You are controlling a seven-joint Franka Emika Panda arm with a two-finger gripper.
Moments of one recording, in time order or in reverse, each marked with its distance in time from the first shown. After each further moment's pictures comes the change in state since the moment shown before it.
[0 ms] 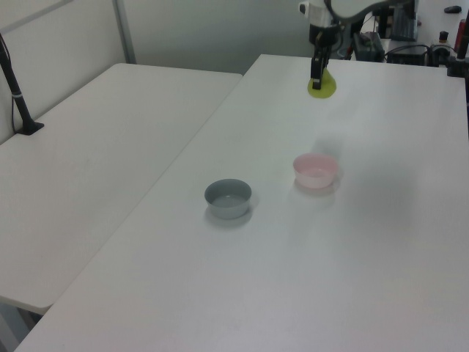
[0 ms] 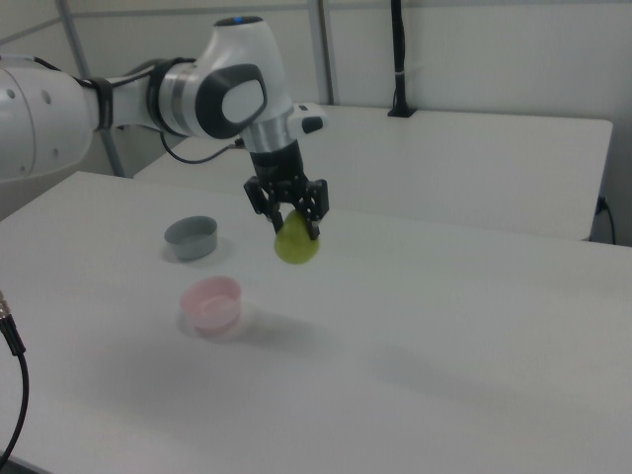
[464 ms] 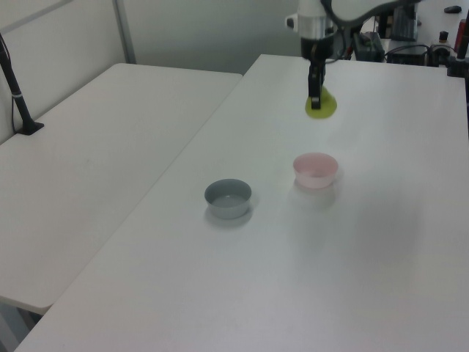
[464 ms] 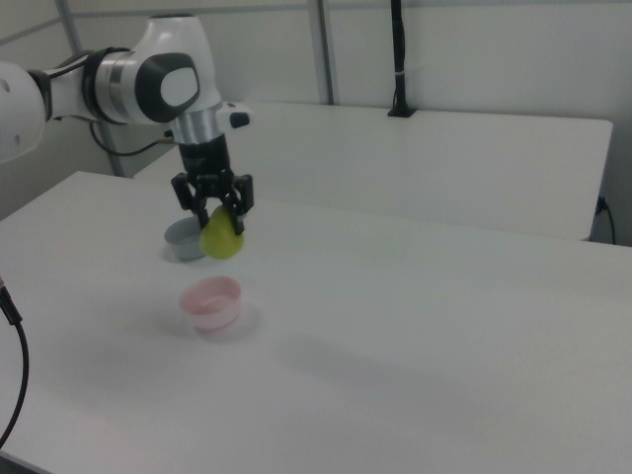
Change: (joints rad) arm 0.178 -0.033 0.032 -0.028 0.017 -0.128 0.081
